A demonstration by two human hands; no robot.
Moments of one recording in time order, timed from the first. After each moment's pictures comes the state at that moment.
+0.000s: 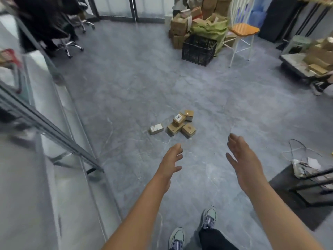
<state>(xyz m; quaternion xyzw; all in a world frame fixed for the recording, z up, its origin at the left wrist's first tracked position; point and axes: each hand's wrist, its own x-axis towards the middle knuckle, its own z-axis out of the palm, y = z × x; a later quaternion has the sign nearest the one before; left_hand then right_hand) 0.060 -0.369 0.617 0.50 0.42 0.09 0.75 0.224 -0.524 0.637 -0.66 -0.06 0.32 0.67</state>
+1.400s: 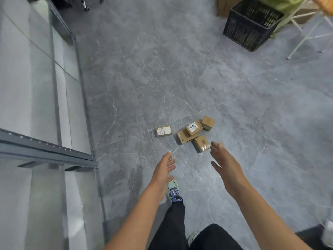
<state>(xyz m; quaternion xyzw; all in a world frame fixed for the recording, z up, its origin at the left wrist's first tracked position) 0.311 -0.113 0.495 0.30 0.61 0.10 0.73 0.499 -0.197 0.530 -0.70 -0.09 0.53 0.47</state>
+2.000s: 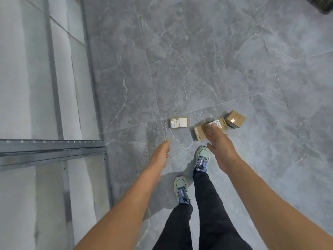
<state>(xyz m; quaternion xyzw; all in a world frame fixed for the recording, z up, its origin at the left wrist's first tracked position) 0.355 0.092 0.383 0.29 0.71 0.03 0.64 0.561 0.057 0.375 -0.66 -0.06 0.63 0.40</state>
